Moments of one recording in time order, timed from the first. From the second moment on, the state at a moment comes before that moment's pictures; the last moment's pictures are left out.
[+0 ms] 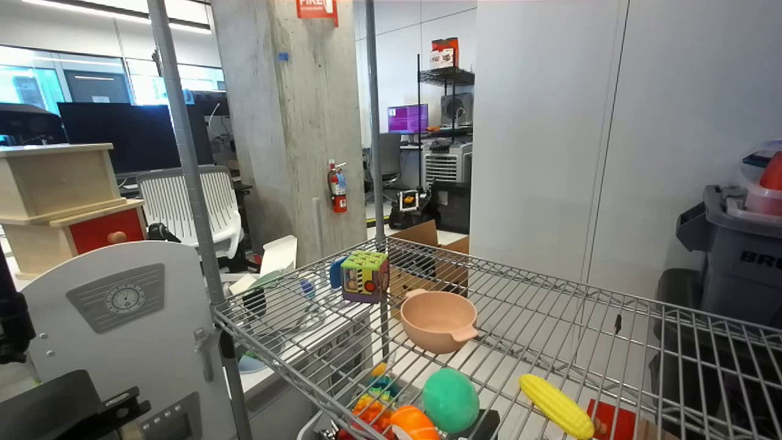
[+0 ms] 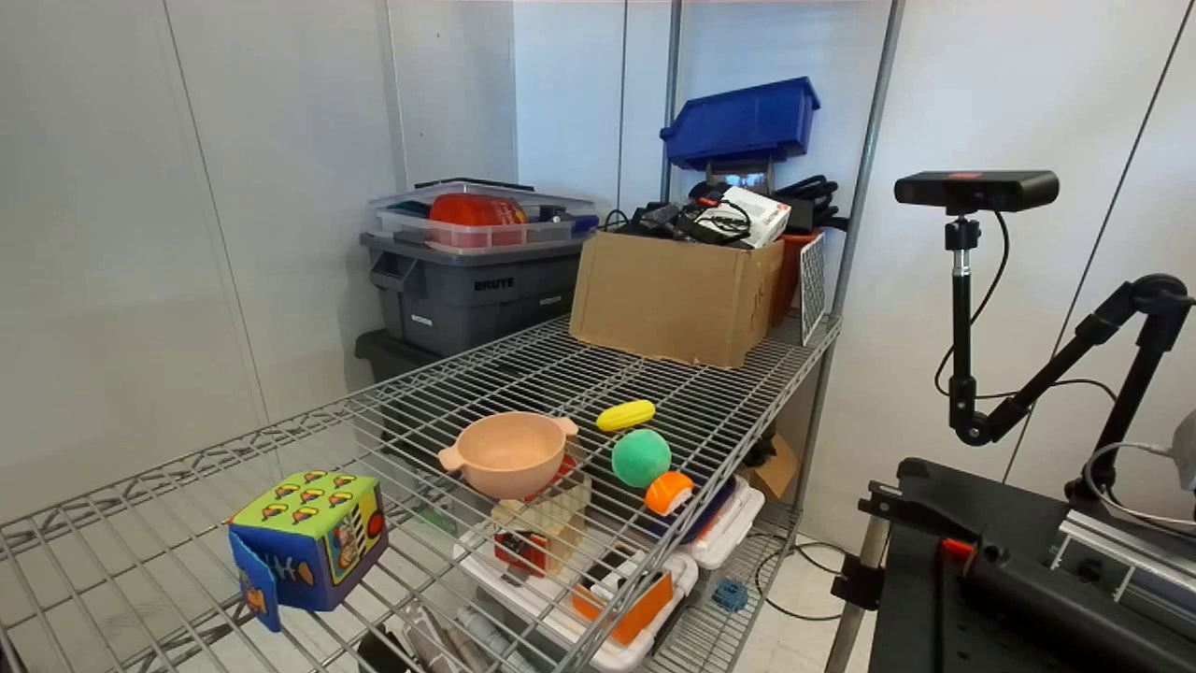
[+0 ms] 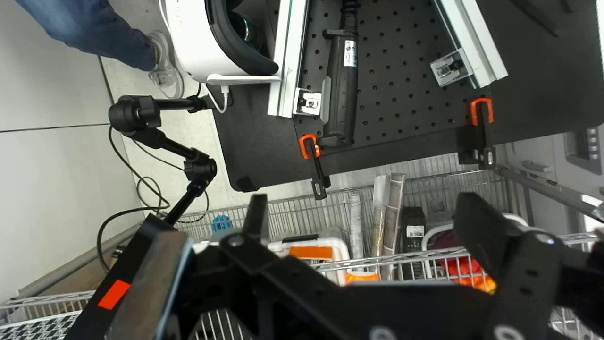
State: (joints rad) arm -0.10 -0.72 0.04 -2.43 -0.13 1.52 0.12
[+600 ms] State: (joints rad) arm -0.10 -0.45 -0.05 -2.33 -0.22 1.66 -0.04
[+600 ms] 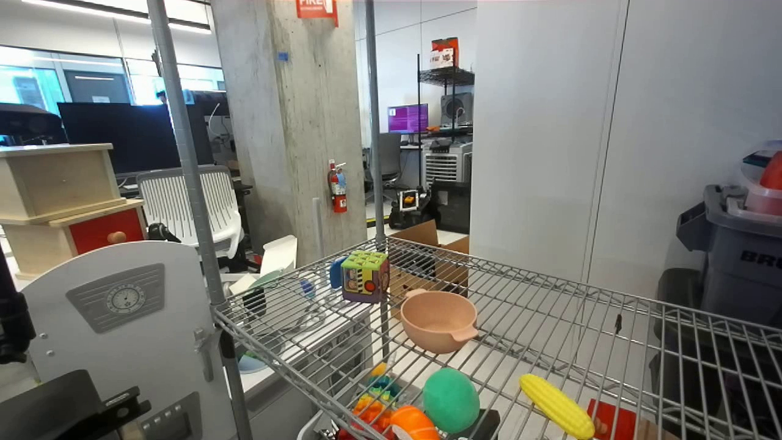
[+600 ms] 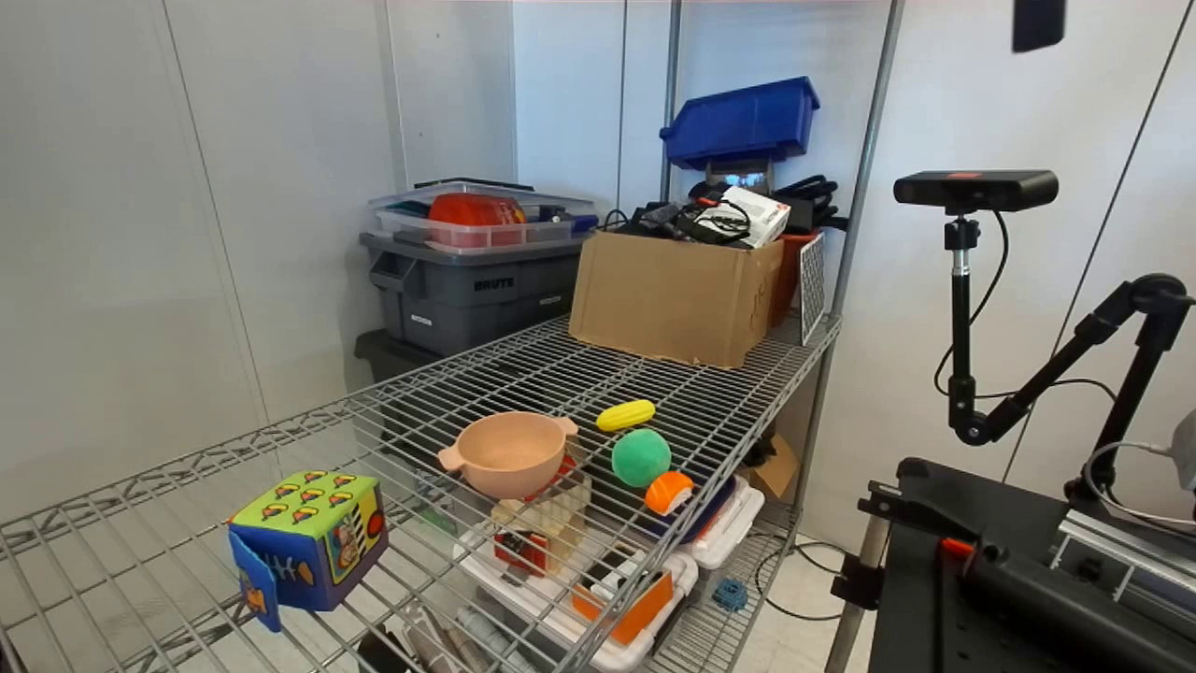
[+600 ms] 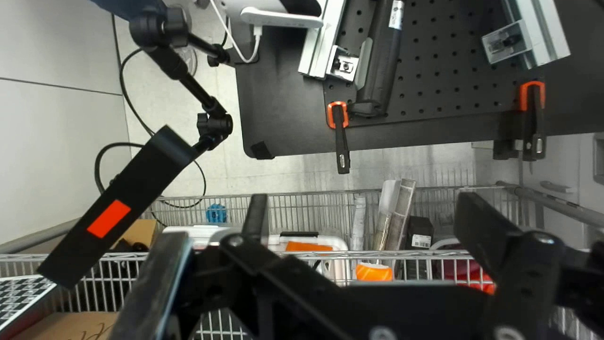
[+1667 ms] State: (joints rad) arm -0.08 0.60 -0.07 -1.84 -0.15 2.20 -0.18
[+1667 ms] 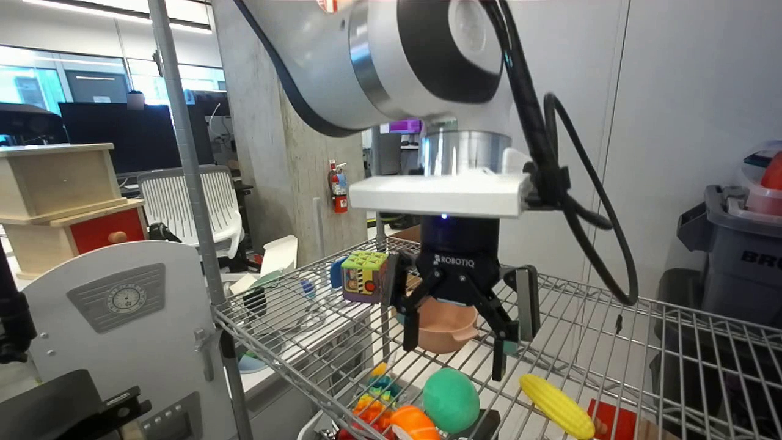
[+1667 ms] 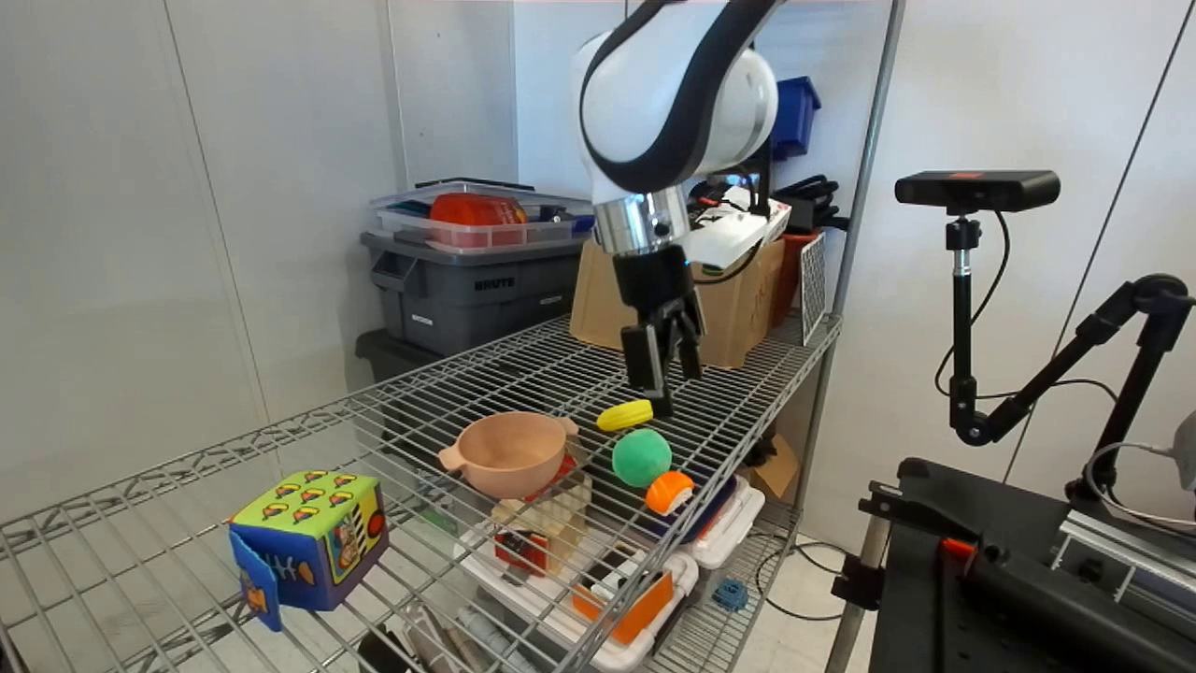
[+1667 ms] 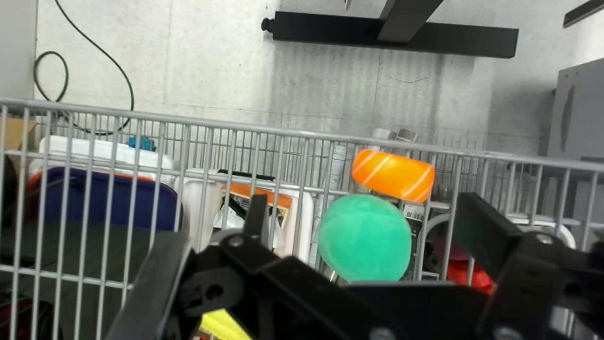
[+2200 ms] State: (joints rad) arm -0.07 0.93 -0.03 -1.40 -0.11 2.01 -0.16
